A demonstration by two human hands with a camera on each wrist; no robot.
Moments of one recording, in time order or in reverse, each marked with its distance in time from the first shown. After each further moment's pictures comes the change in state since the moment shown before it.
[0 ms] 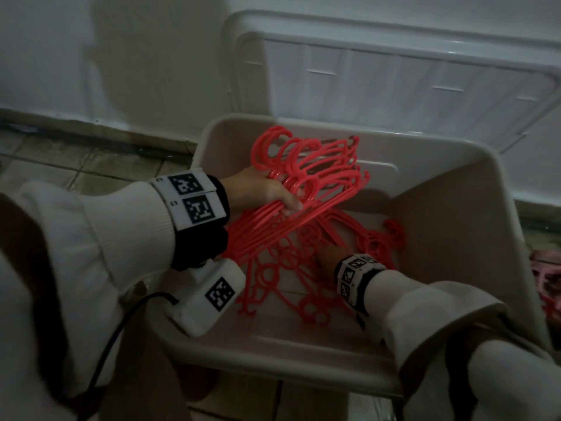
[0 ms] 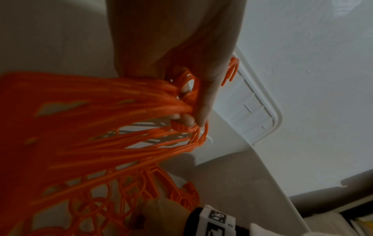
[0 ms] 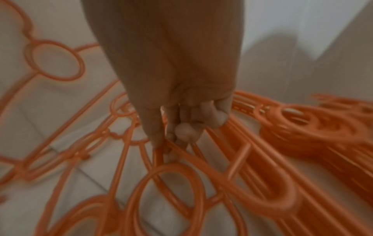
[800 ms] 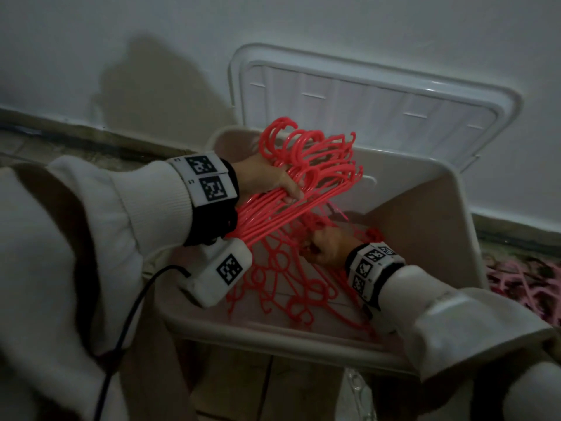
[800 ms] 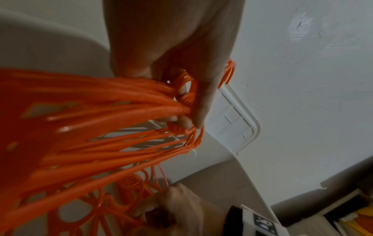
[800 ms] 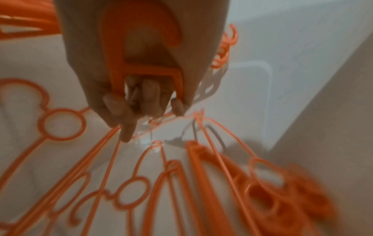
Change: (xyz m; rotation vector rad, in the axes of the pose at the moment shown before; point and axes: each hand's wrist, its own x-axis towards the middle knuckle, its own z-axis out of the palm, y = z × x) left_hand -0.019 0.024 0.001 0.030 -0.029 0.080; right_hand -0.061 -0.011 -0.068 -0.076 0.159 -0.235
